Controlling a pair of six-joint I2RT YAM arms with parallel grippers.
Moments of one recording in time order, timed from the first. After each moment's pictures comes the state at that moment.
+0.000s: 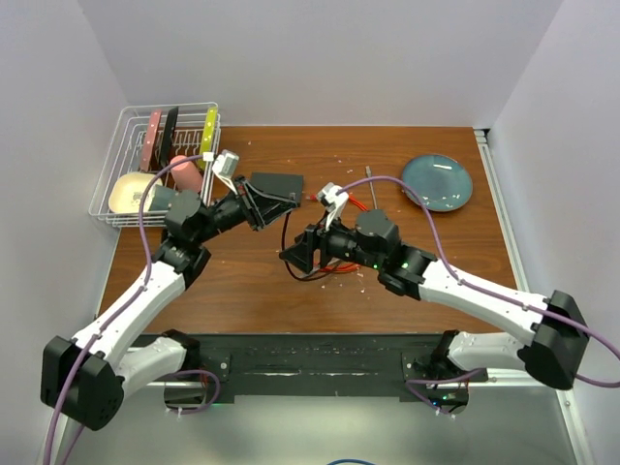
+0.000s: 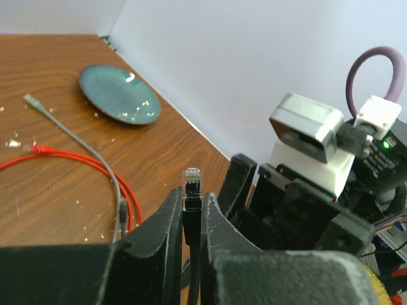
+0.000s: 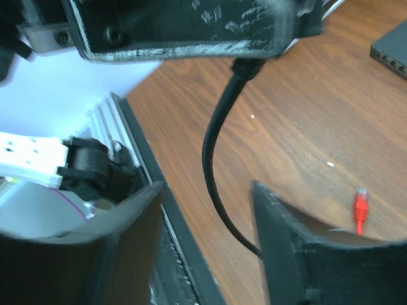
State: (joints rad) left arm -0.41 1.05 0.75 0.41 0.62 -0.69; right arm 0.94 1.23 0.87 0.16 -0.20 0.43
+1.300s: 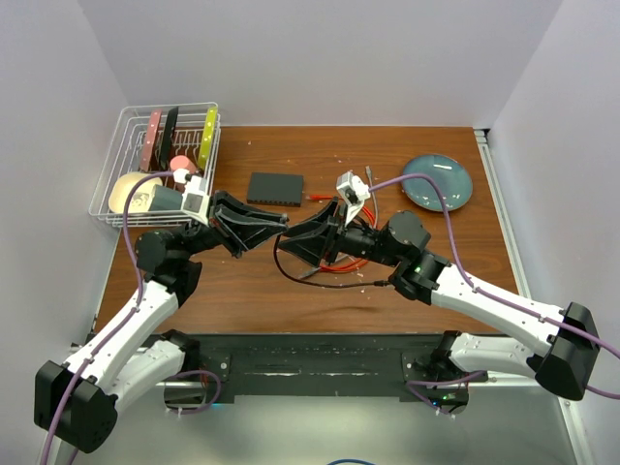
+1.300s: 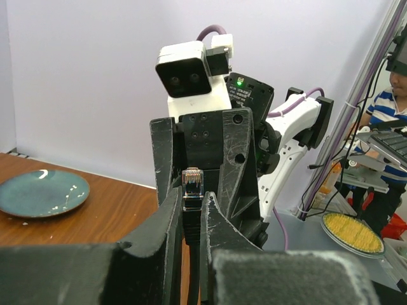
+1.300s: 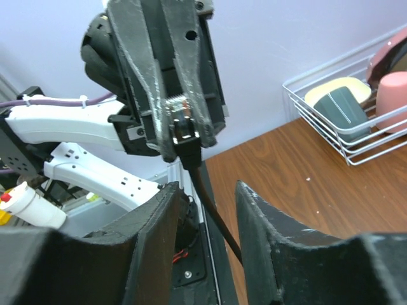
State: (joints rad) left arm -0.41 0.90 0.62 0.97 0.87 -0.84; right arm 0.93 1.12 0.86 0.48 -0.39 0.49
